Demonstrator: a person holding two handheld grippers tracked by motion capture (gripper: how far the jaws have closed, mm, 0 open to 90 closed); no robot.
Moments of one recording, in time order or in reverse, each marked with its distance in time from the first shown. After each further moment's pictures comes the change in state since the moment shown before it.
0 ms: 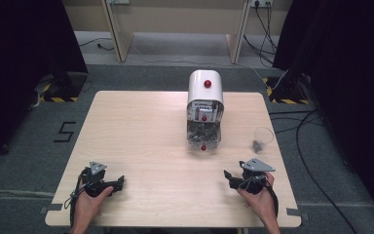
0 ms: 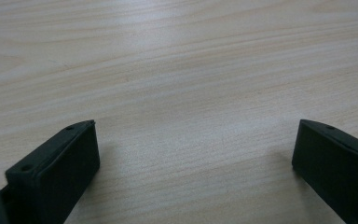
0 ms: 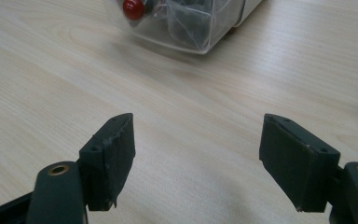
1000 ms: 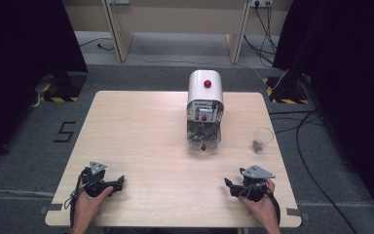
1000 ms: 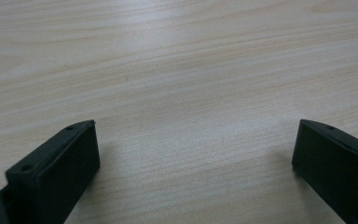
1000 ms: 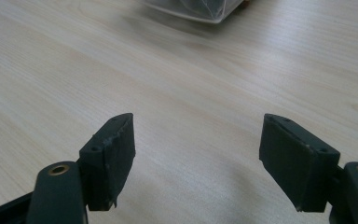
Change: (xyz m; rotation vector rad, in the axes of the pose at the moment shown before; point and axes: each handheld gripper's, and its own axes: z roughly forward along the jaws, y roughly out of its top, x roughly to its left) left arm 0.000 0.000 0.000 0.000 0.000 0.000; right arm 0.007 -0.017 -0.008 0.039 0.015 -0.008
